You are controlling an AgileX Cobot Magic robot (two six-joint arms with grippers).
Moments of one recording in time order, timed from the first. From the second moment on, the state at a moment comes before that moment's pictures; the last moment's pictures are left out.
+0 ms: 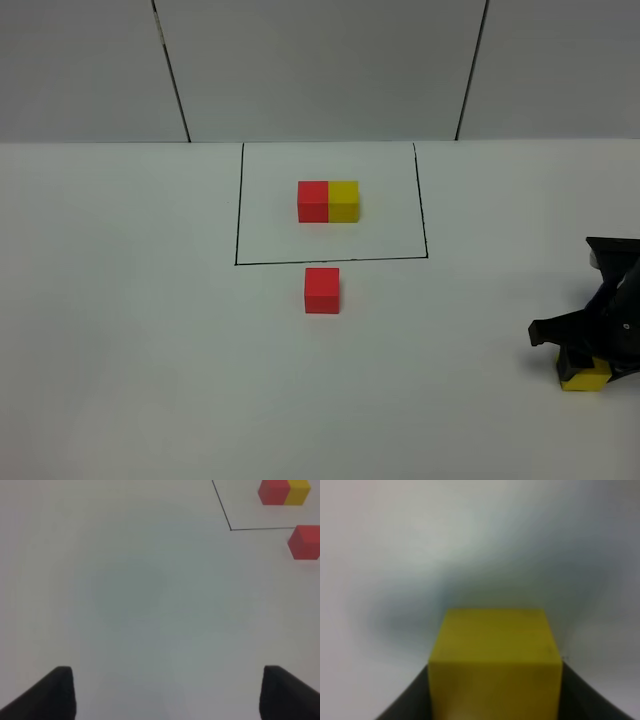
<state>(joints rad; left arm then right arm) -0.10 -0.01 -0.51 0.00 1.04 -0.06 0.05 1.84 -0.94 0.13 0.66 0.02</state>
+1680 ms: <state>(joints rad) -0.10 -0.01 -0.51 0.00 1.04 -0.06 0.55 2.42 -2.04 -0.04 1.21 -0.86</state>
